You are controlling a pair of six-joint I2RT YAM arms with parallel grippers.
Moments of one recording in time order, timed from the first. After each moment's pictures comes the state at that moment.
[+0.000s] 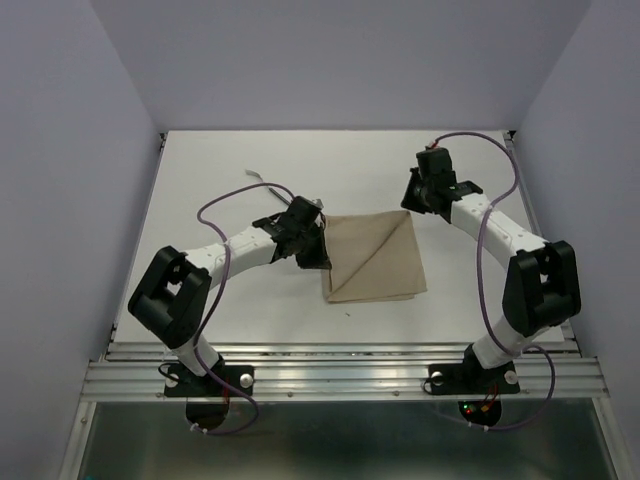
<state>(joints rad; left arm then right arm) -0.68 1.59 1.01 -0.38 0.17 -0.75 0.36 1.64 1.28 -0.39 0.06 0.54</state>
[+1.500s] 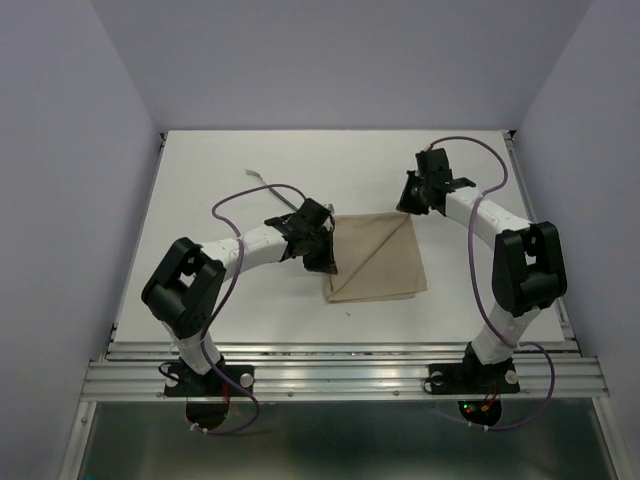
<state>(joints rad) -0.71 1.72 1.06 -0.37 0.21 -0.70 0.25 1.78 1.28 -0.37 0.00 0.54</state>
